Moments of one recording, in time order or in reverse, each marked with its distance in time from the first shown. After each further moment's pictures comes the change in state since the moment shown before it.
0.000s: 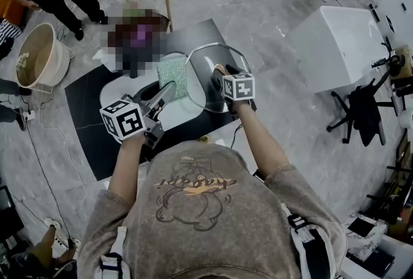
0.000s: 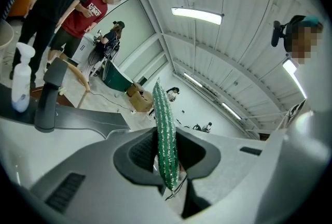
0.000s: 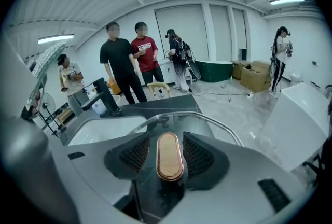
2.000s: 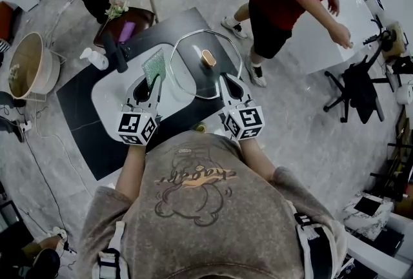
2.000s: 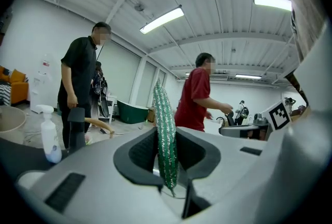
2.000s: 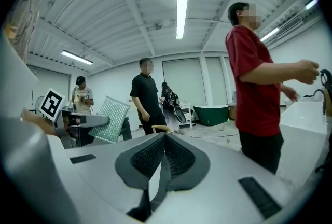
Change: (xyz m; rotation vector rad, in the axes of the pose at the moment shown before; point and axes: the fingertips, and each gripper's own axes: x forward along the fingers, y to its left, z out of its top) left arm -0.004 0.025 -0.026 0.527 -0.191 0.290; right arm -0.161 0.056 0.007 -0.094 -0.563 -0.033
